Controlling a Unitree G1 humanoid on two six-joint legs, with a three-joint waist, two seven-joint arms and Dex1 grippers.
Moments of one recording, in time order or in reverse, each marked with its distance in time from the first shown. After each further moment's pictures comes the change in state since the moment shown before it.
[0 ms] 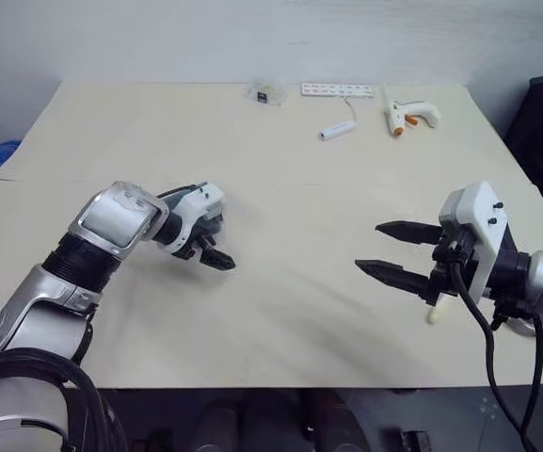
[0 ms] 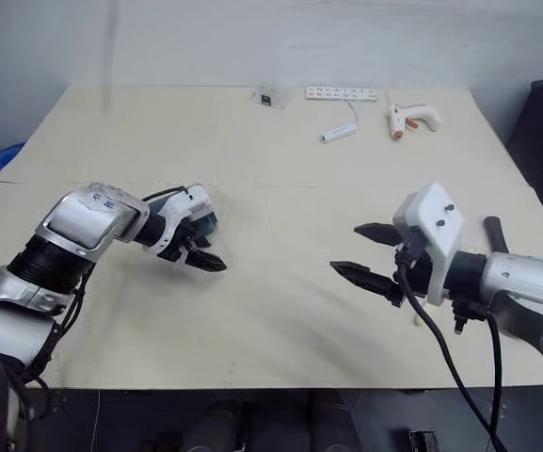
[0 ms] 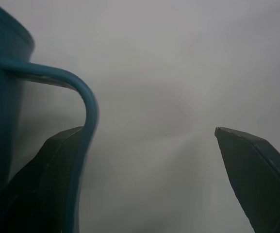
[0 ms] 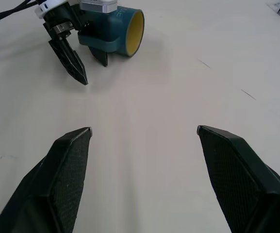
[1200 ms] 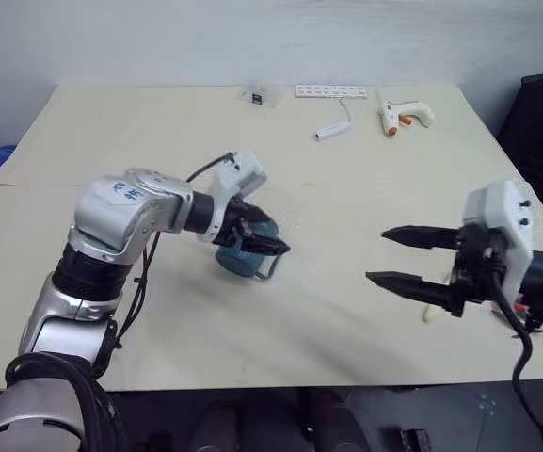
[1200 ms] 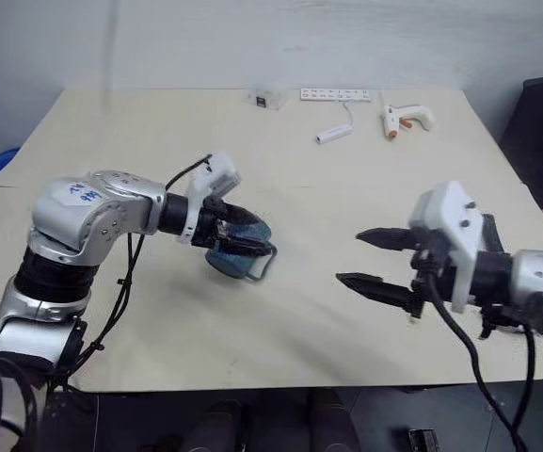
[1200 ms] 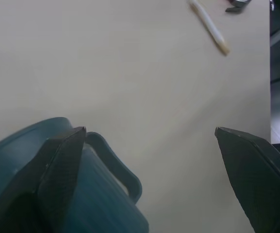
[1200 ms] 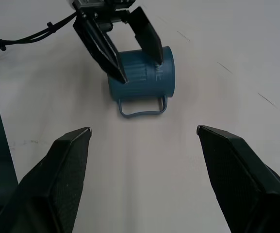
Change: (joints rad) left arm 0.032 -0.150 0.193 -0.353 -0.227 0.171 0.095; right arm -0.057 -0.011 -0.082 -0.025 0.033 0.129 0.132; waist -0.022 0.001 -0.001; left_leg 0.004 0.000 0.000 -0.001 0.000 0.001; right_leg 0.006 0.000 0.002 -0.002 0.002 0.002
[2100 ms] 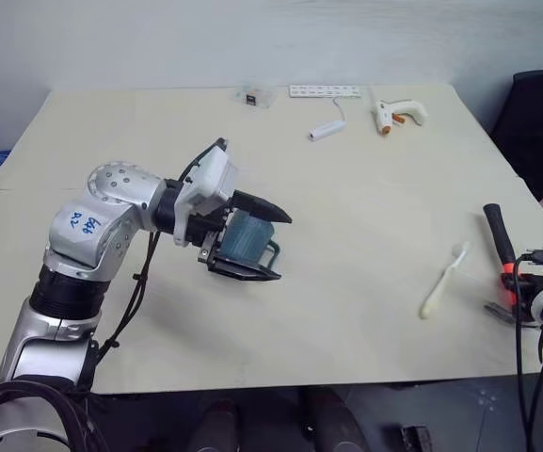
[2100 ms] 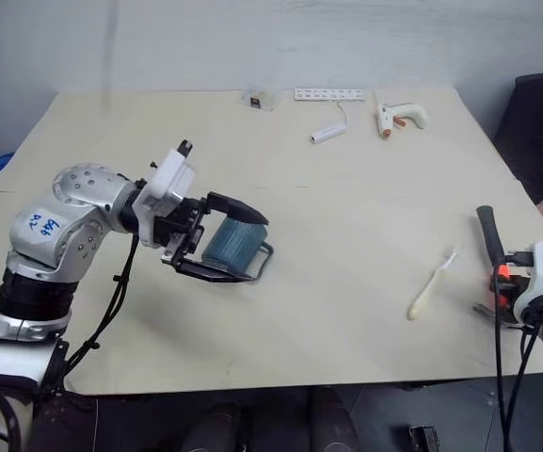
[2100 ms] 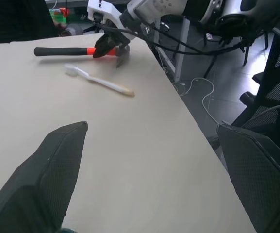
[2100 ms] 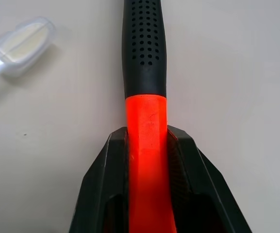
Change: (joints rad) left arm 0.173 0.079 0.129 -0.032 -0.049 -0.736 -0.440; right arm 0.161 0.187 -0.081 0.810 -0.729 -0.266 -0.285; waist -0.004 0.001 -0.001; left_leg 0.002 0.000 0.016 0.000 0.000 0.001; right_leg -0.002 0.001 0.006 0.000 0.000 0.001
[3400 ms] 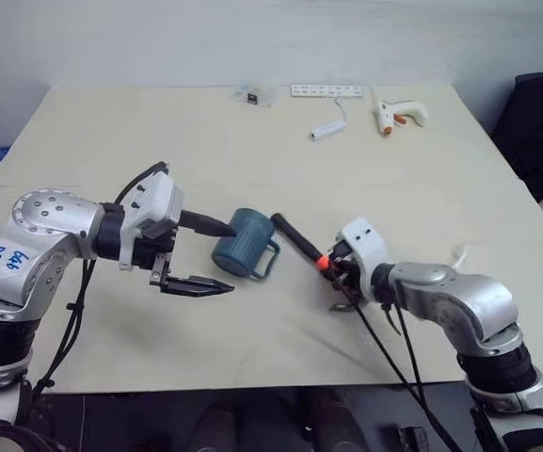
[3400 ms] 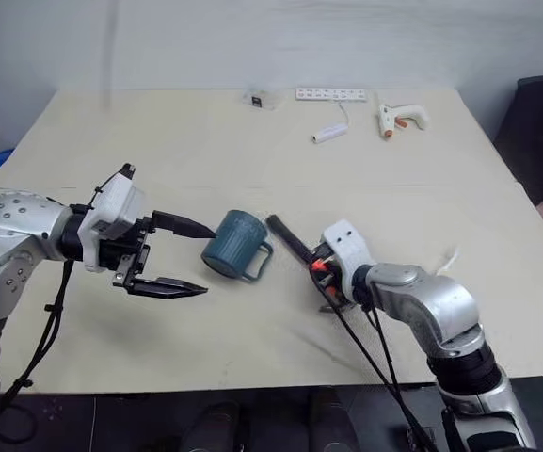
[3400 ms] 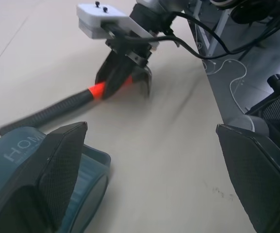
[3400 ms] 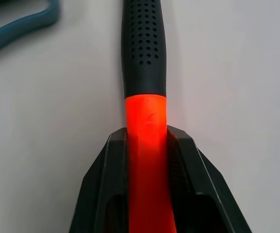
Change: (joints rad) left arm 0.209 0.234 0.143 -0.154 -0.071 0.062 0.067; right arm -0.360 0.215 0.559 -0.485 0.214 0.472 -0.133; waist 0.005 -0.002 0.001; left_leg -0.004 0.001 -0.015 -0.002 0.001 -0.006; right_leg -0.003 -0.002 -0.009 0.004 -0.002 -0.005
